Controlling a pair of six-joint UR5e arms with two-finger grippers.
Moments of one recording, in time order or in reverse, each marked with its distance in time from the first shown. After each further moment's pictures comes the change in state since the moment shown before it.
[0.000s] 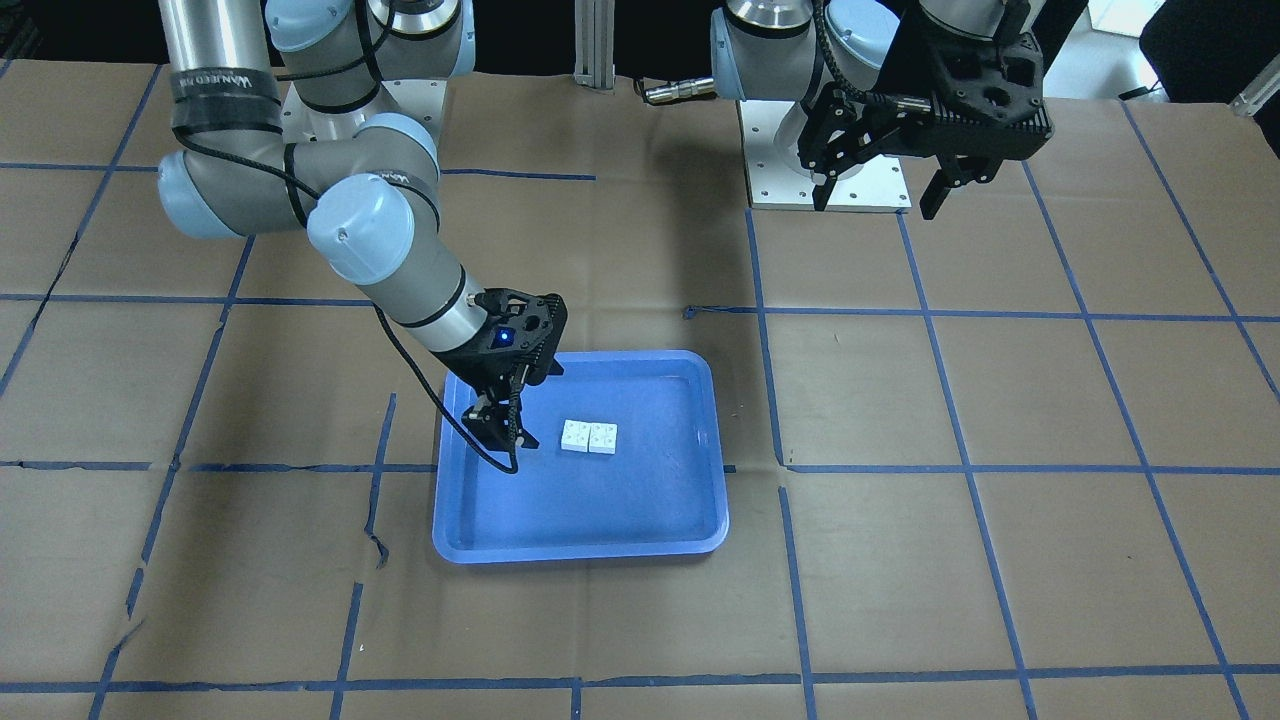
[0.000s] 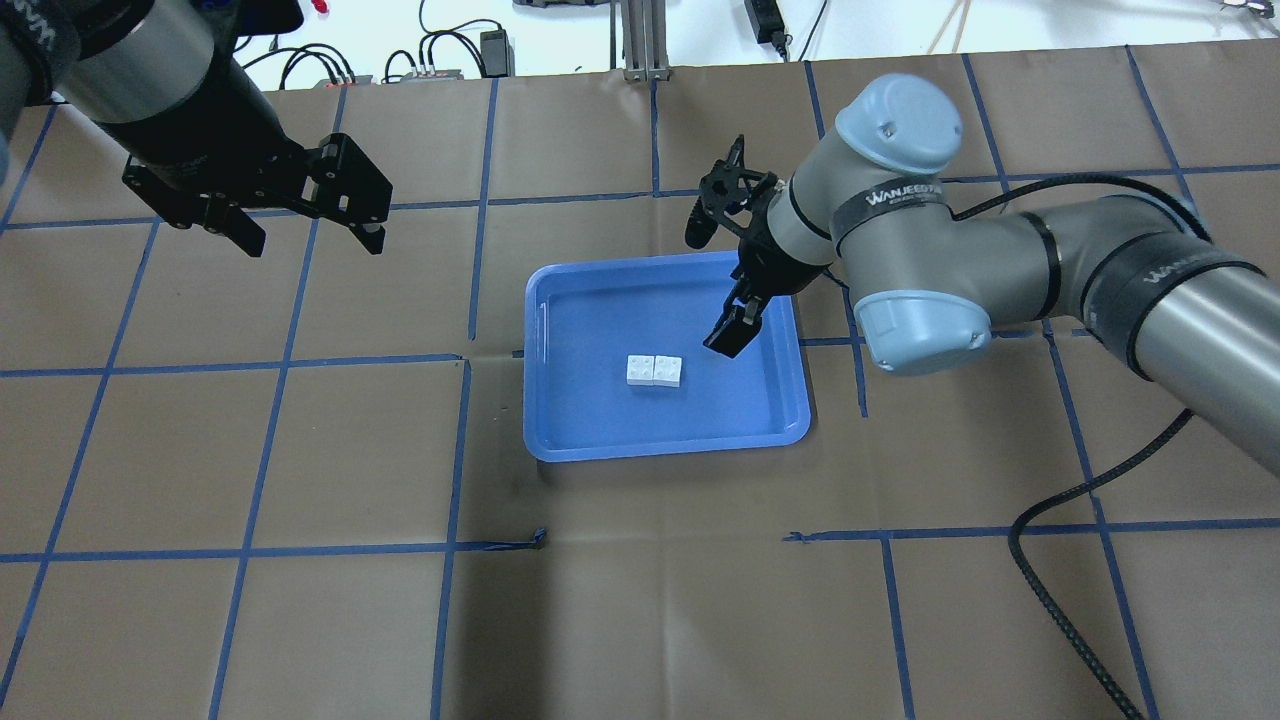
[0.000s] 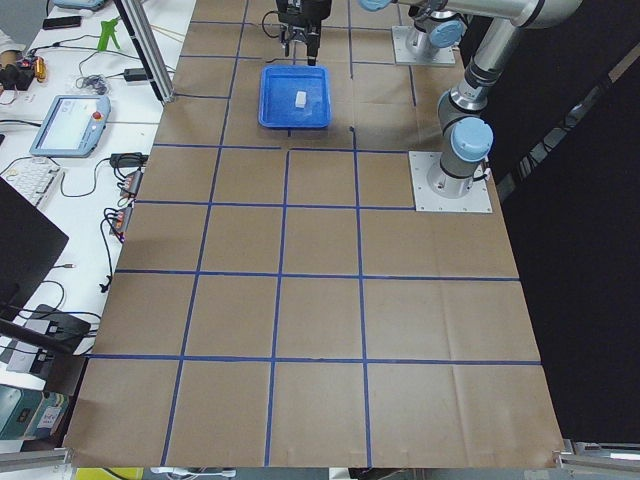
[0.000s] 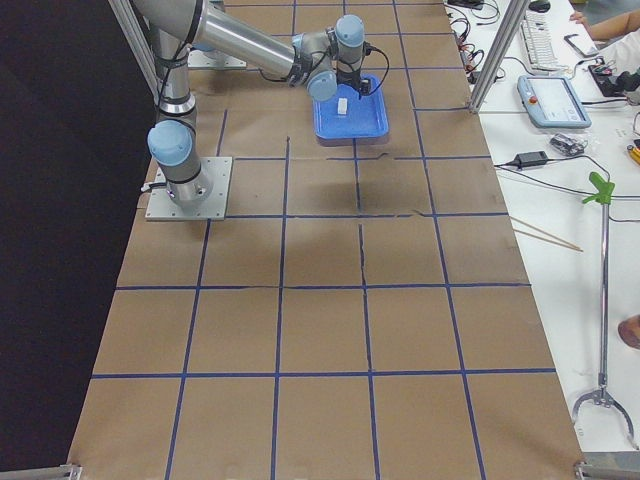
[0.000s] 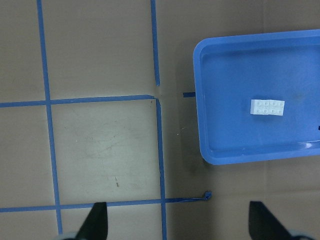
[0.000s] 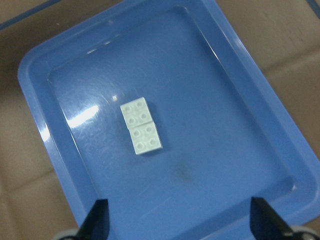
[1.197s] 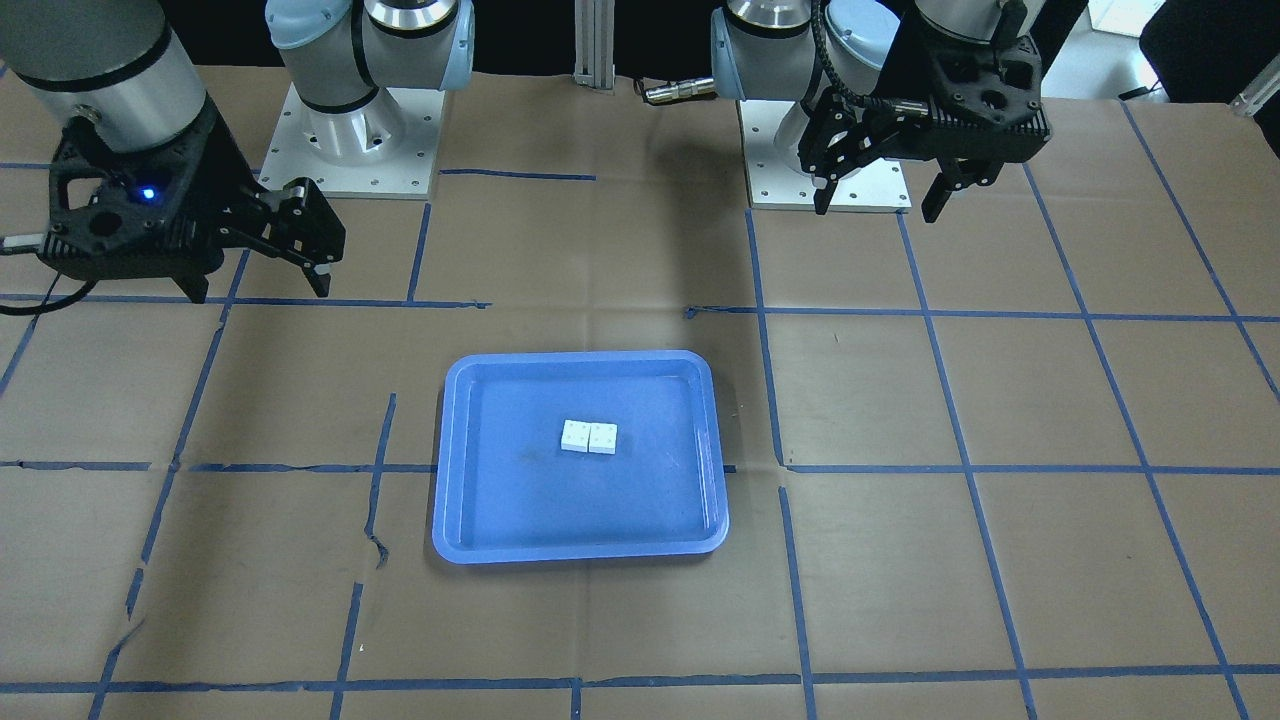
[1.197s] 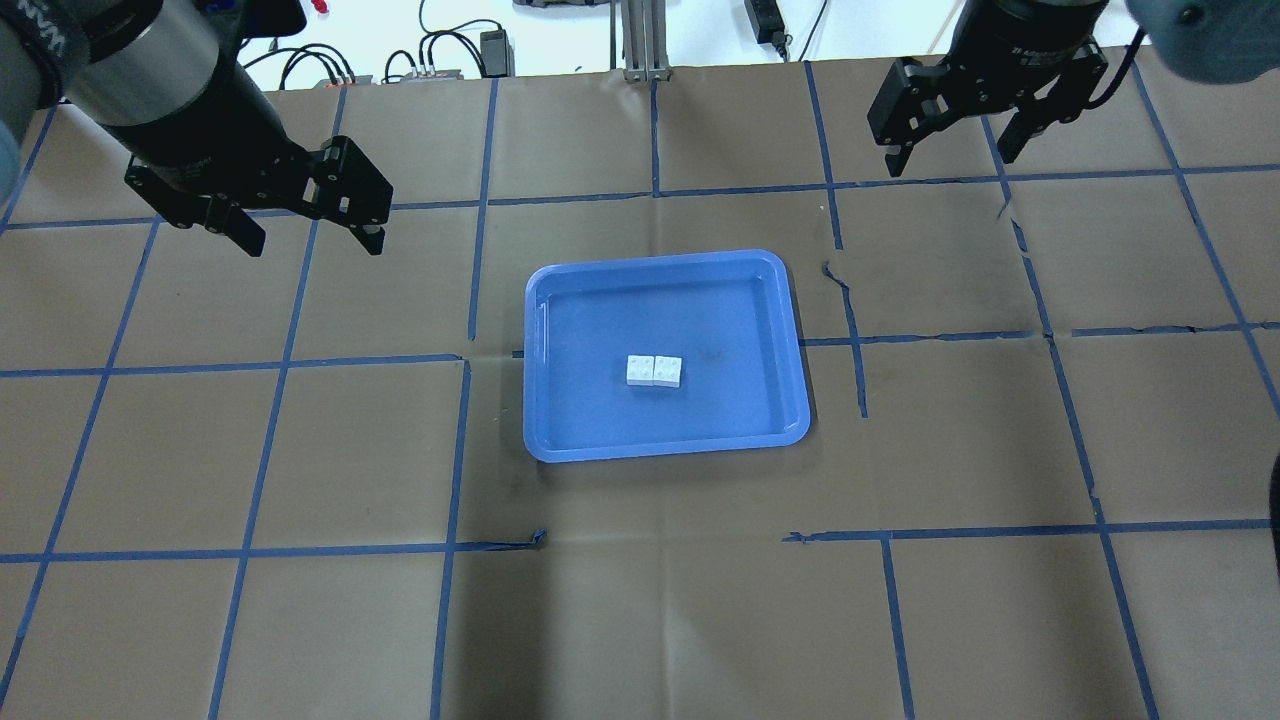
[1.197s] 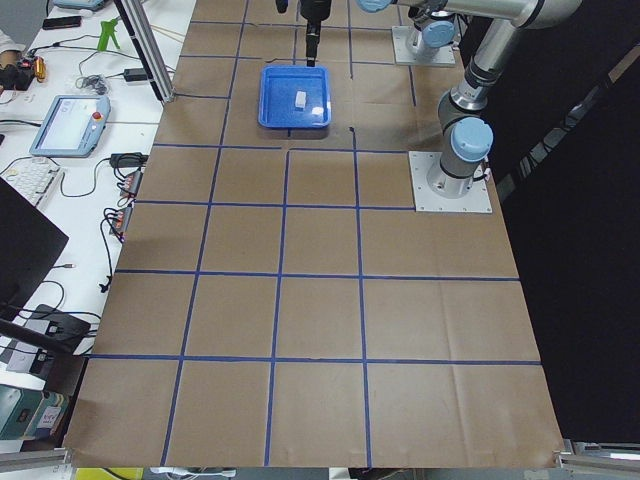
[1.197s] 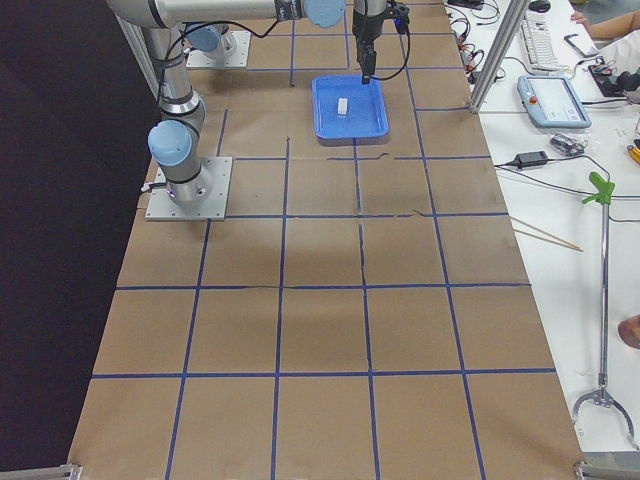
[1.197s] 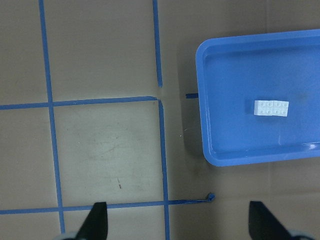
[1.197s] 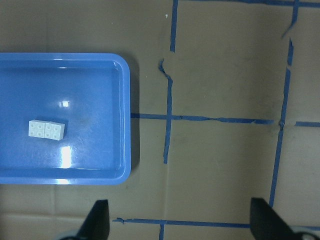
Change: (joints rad) left arm -0.001 -0.001 -0.005 0.013 0.011 0.001; right arm -0.143 -0.112 -0.465 0.700 -0.280 0.856
